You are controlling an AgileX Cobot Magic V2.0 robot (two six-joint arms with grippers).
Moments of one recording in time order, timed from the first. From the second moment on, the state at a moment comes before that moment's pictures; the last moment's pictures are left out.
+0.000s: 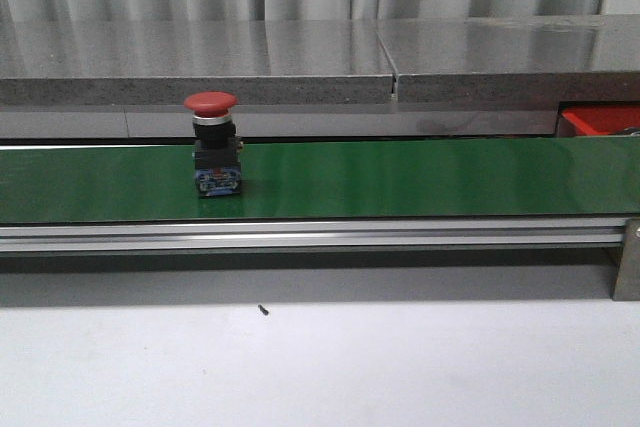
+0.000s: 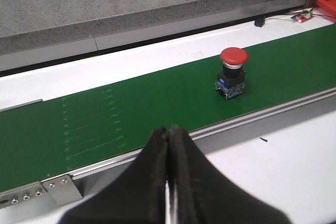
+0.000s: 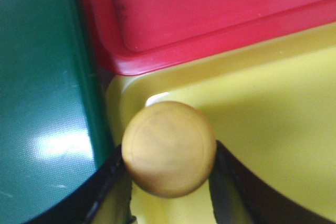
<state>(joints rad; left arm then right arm) -0.20 0.33 -0.60 -0.20 0.73 0.22 -0.36 1.51 -0.88 0.29 0.49 -0.21</state>
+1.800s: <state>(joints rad) -0.20 0.33 -0.60 -0.20 0.73 0.22 0.15 1.39 -0.99 0.29 0.57 -0.21</state>
